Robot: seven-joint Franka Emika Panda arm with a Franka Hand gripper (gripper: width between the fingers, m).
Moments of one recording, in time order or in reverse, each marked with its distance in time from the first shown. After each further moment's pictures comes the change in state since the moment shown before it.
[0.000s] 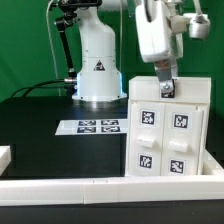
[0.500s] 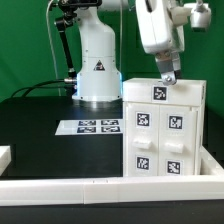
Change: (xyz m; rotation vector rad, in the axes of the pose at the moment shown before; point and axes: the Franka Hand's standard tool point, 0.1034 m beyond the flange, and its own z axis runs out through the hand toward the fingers) arm -0.010 -0.003 -0.017 0.021 -0.030 -0.076
